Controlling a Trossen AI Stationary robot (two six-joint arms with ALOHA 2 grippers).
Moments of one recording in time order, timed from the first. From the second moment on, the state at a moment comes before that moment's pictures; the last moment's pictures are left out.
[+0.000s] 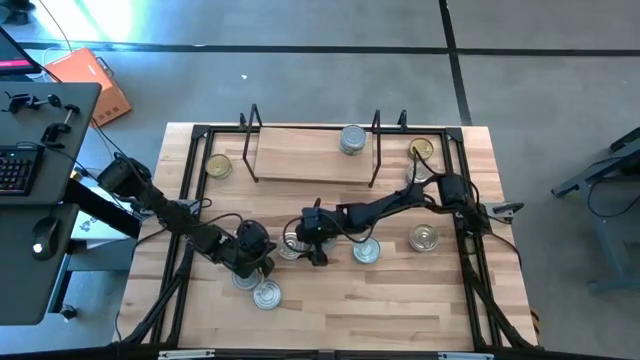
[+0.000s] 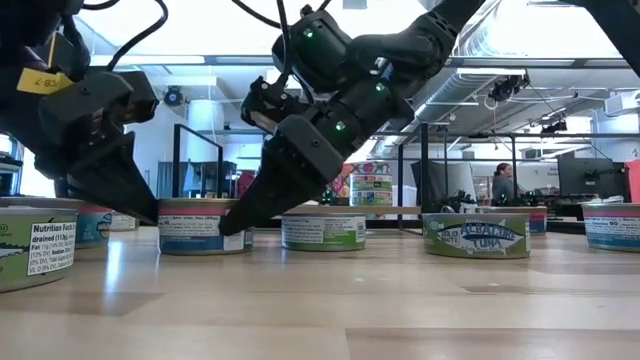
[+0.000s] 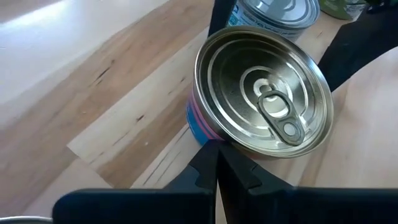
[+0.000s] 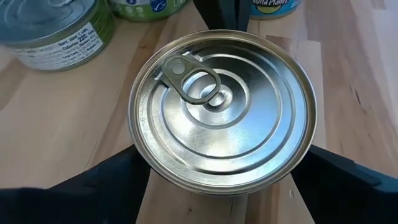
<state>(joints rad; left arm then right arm) -0.55 1.48 0.49 0.03 -0.65 -1.08 0.09 2.18 1.33 0.13 -0.16 -0.06</state>
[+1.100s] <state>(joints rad) -0.61 1.43 0.49 -0.02 -0.58 -1.12 0.15 2.09 1.15 0.27 -0.07 -0.01</state>
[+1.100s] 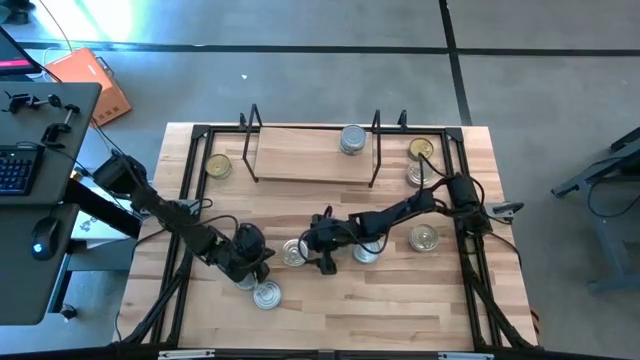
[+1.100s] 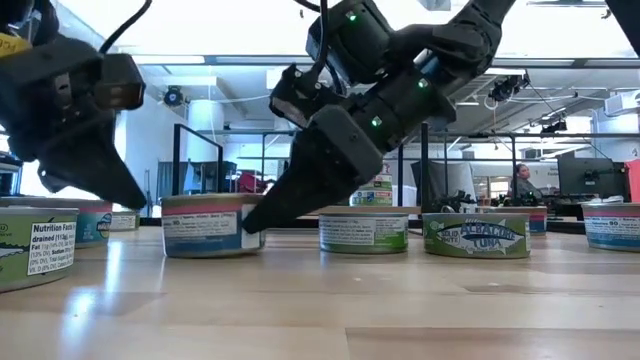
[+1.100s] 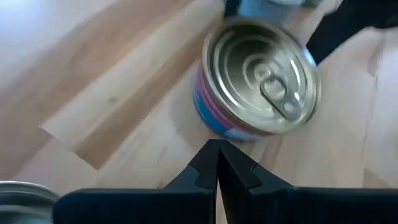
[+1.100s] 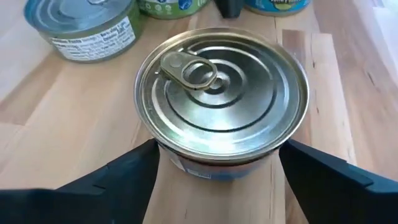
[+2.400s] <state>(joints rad) -0.60 1.39 0.51 -0.02 -0.82 -1.00 0.15 1.88 1.12 0.22 0.31 -0.01</state>
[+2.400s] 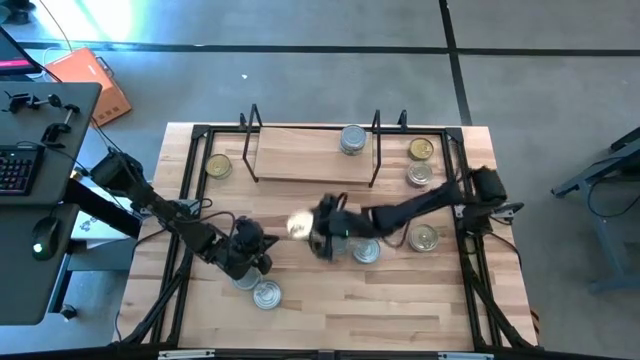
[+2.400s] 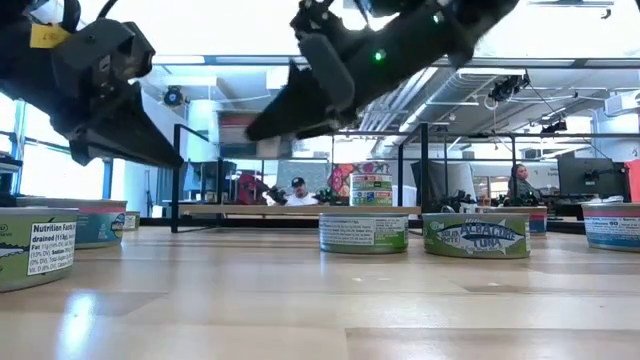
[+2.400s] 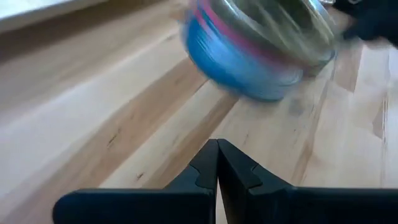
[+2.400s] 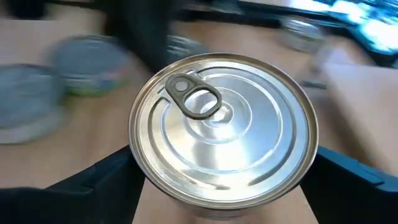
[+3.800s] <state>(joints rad) -0.60 1.39 0.51 0.03 -0.90 -0.90 -0.39 1.95 1.30 -0.03 0.23 0.08</state>
